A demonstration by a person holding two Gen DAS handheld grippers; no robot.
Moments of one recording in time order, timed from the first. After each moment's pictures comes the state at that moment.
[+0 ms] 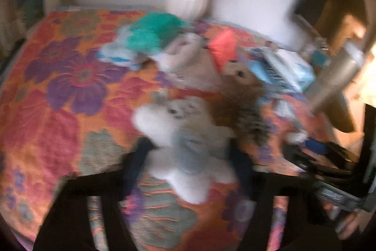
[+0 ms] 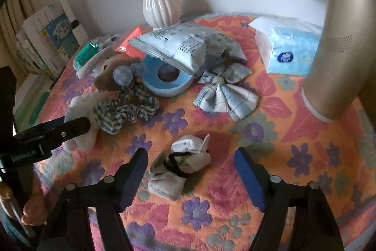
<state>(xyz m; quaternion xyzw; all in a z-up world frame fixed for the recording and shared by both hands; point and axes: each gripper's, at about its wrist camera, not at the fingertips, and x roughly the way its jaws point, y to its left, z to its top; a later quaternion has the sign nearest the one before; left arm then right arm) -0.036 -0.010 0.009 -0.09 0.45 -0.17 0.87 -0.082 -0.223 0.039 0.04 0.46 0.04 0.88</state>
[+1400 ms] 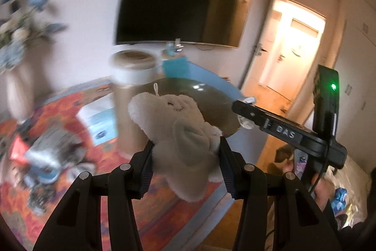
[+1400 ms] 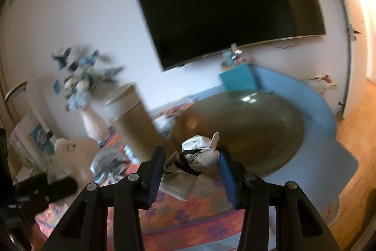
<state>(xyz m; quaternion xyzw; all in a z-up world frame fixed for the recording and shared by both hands) -0.115 -0.280 0.140 0.01 0.30 -0.42 0.85 -0.233 -0.457 0.173 0.17 0.25 -0.14 0.94</state>
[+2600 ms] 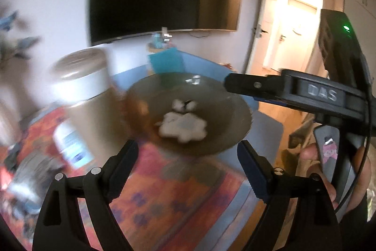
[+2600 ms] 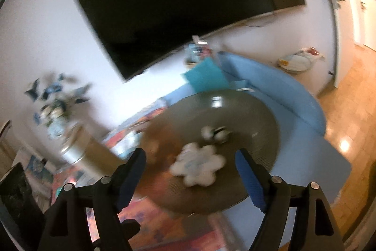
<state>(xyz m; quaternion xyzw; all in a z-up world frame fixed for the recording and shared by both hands) -0.100 -0.332 0.117 0.08 0.30 -0.40 0.86 -0.209 -0.514 0.181 0.24 0.29 -0.12 0.92</state>
